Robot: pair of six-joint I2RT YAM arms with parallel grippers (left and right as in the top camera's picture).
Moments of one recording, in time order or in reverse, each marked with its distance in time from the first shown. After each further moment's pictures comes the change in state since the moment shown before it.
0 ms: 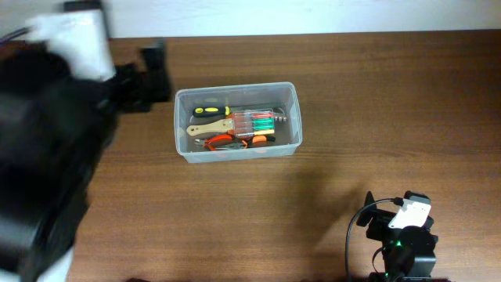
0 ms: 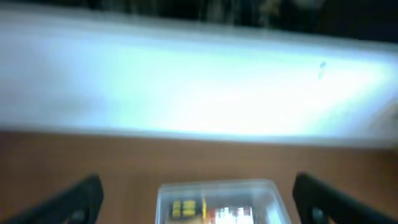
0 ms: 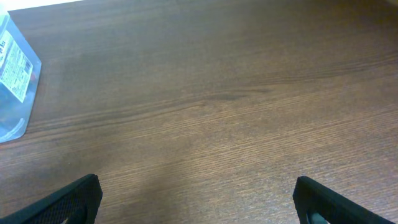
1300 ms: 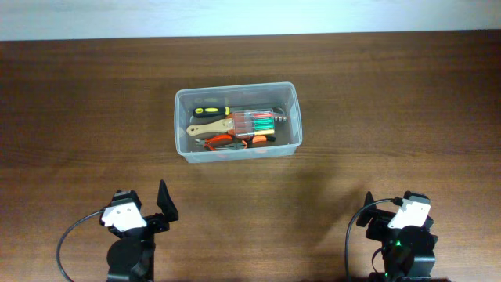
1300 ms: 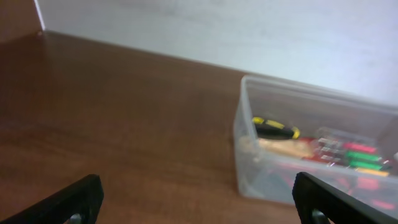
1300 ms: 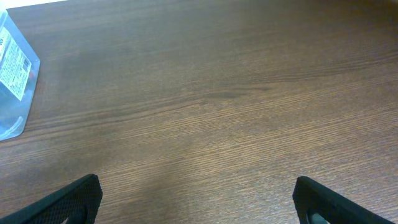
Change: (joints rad) left arm 0.136 -1.236 -1.863 0.651 -0.080 0.000; right arm 0.000 -0.002 -0.006 0.000 0.000 0.000
